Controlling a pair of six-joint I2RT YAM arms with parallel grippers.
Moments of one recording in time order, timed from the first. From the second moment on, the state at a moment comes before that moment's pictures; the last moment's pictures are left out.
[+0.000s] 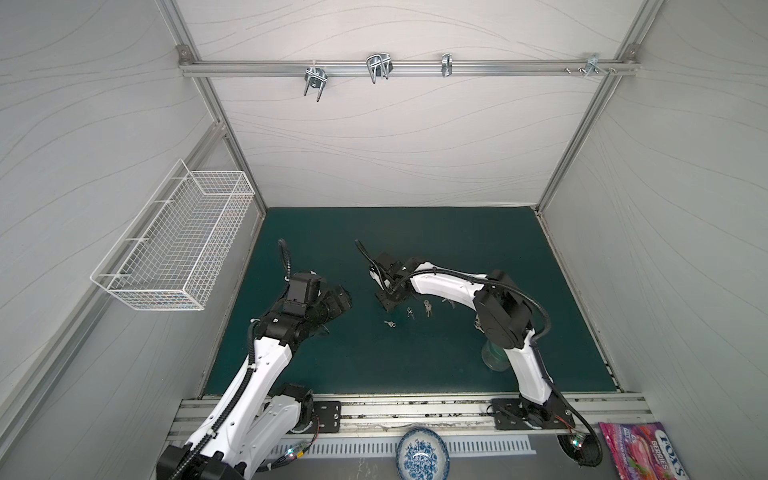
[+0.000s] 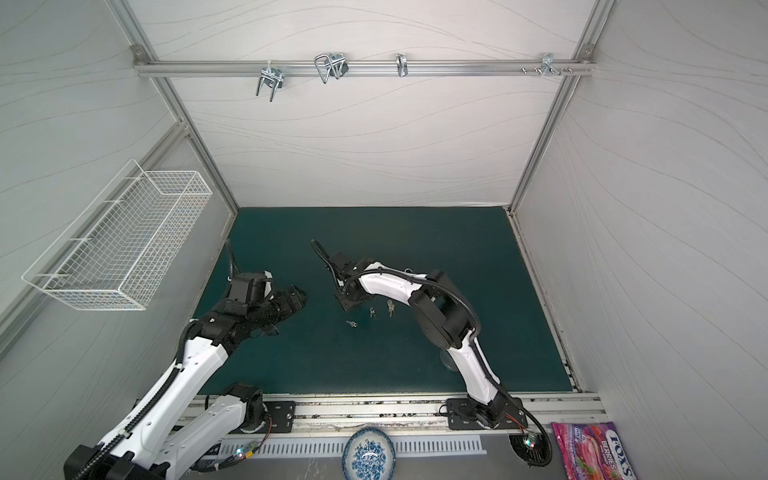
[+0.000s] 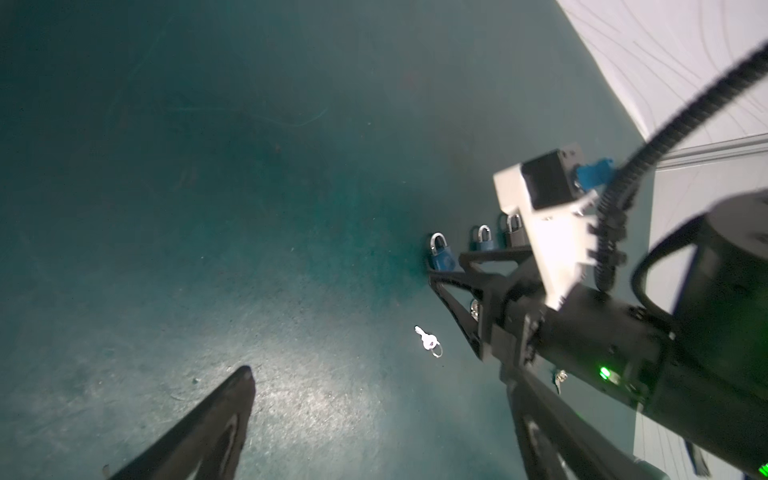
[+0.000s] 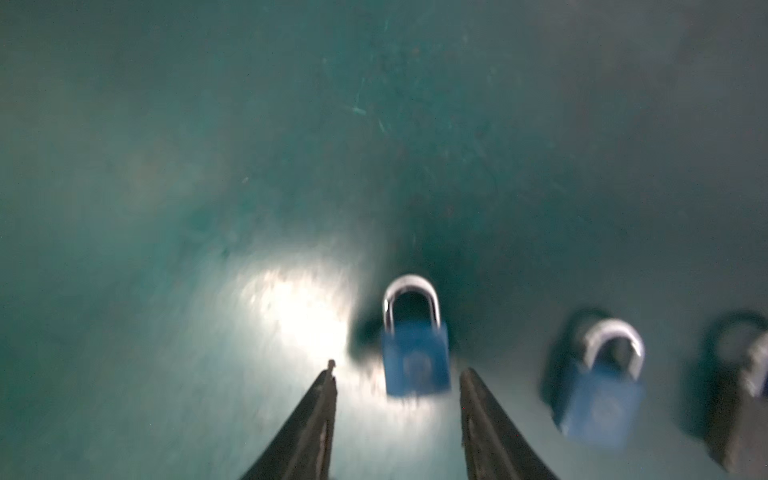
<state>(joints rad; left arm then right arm) -0.22 0.87 0.69 -0.67 0.13 -0.75 0.95 2.09 1.61 -0.70 0.00 0.21</state>
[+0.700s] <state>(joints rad) -0.77 1.22 0.86 -0.39 0.13 -0.57 0.46 1.41 0.94 -0.80 0.16 0.50</state>
